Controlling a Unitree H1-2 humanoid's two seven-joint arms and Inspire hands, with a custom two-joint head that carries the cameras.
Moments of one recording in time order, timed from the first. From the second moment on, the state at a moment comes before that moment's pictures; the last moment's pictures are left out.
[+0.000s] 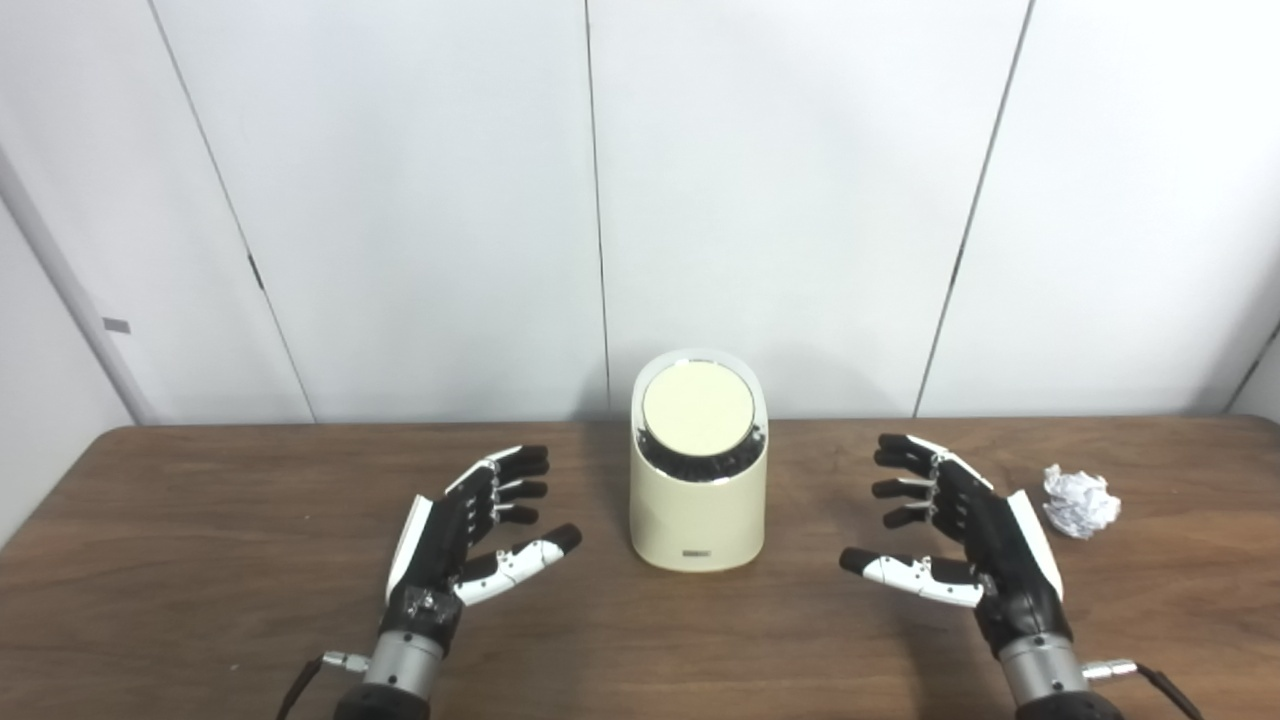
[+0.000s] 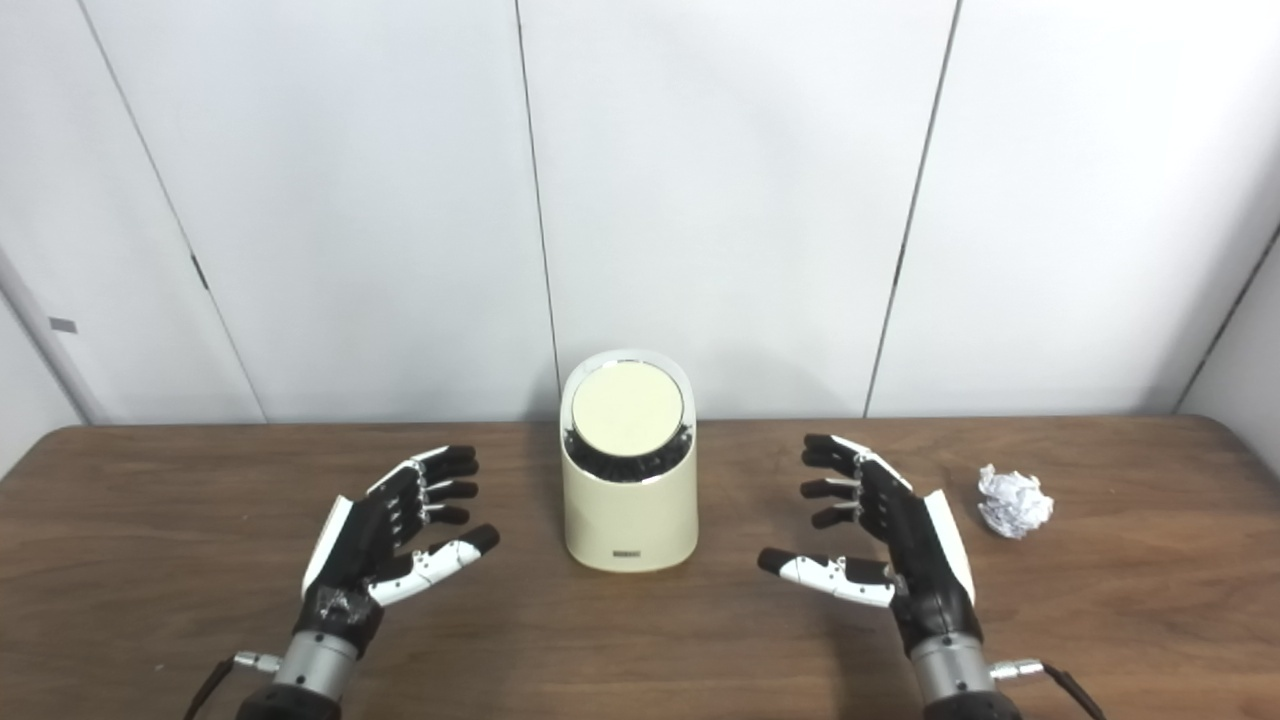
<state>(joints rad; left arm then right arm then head) -0.25 0.10 -0.01 0.07 0.08 -0.09 -0.06 -0.18 -0.15 -0.05 -0.07 -0.14 -0.01 -0.03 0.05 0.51</state>
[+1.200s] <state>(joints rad) -0.39 0.05 -0.04 -0.01 0.27 -0.01 0.03 -0.19 -0.15 -0.03 -0.06 -0.14 -0.01 -0.03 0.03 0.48</state>
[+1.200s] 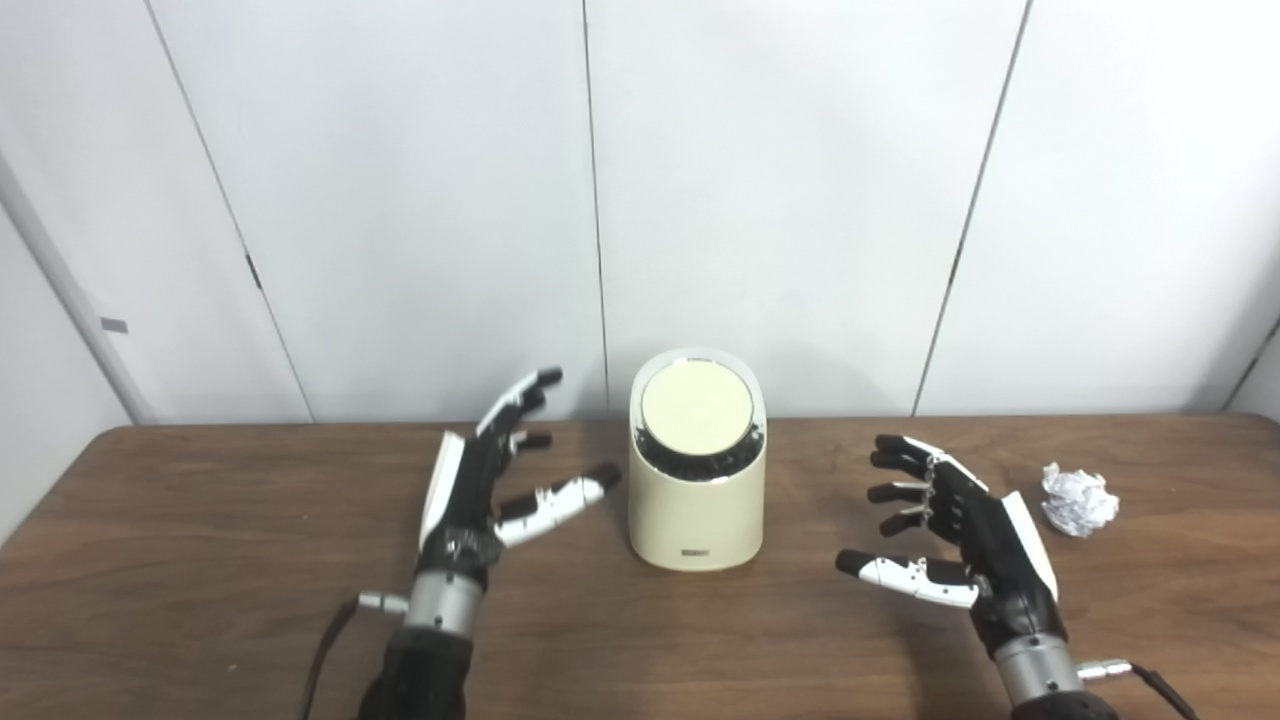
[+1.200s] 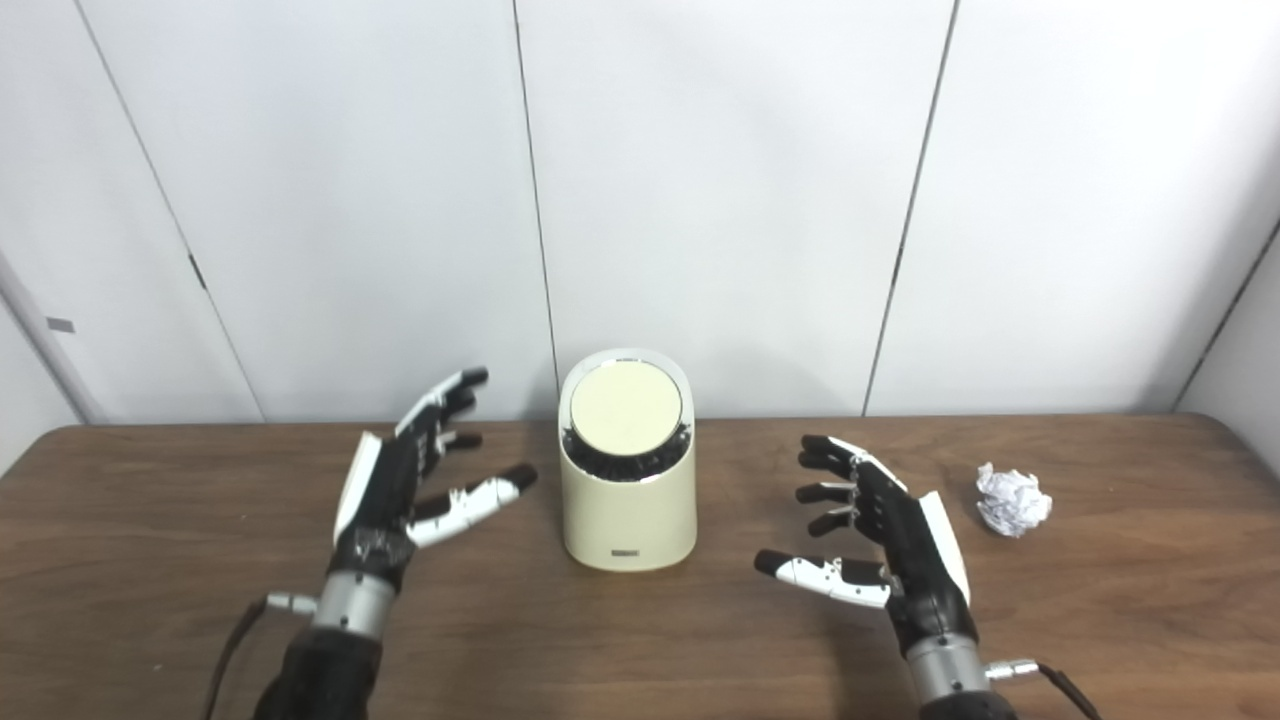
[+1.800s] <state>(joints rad) -0.54 0.07 -0.08 0.08 0.29 0.04 0.02 -0.19 -0.13 -0.03 -0.06 -0.15 -0.02 -0.04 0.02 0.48</state>
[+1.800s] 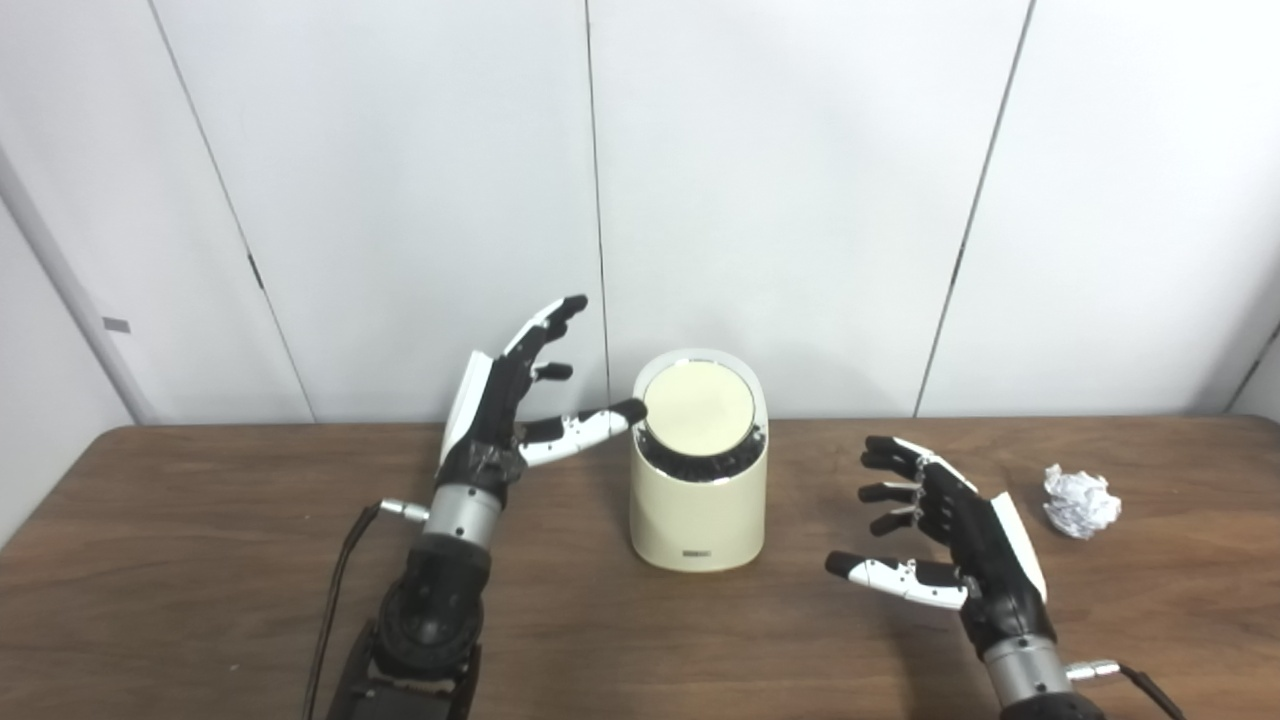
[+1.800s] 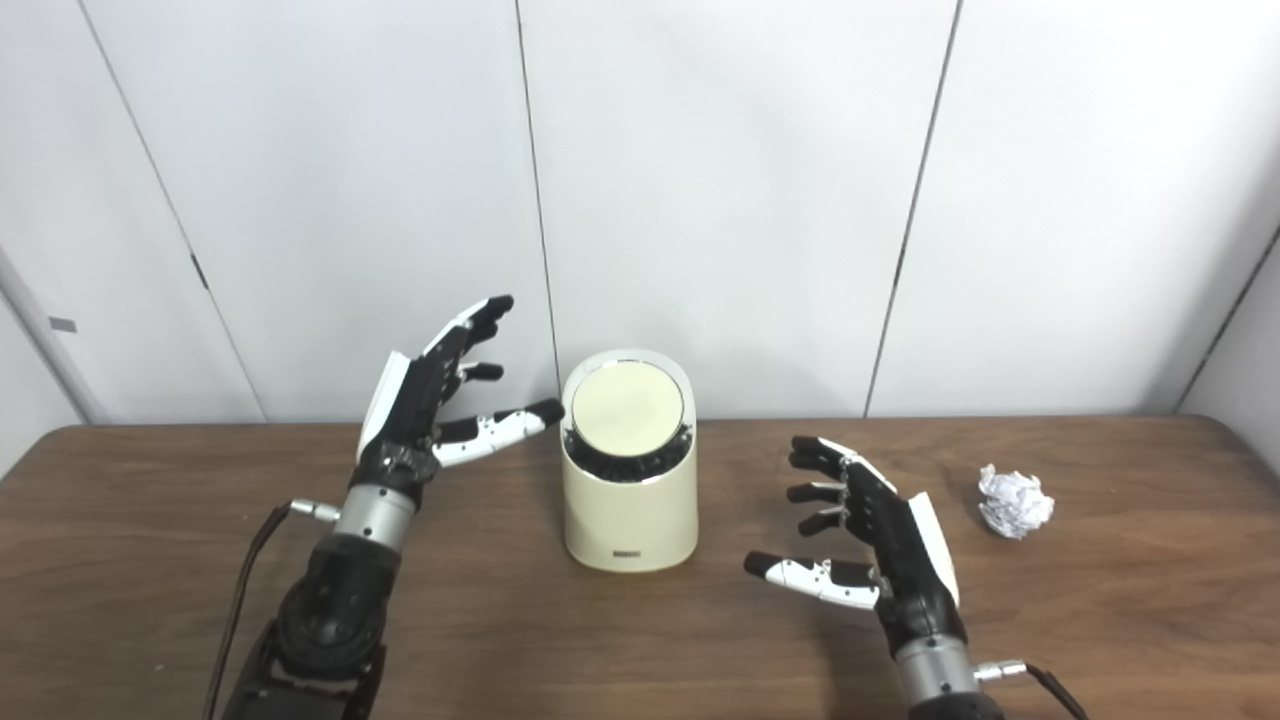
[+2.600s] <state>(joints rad) -0.64 0.09 -0.20 0.20 0.44 0.12 -0.01 -0.20 -0.12 -0.02 -0.04 -0.17 -0.02 -0.05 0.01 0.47</state>
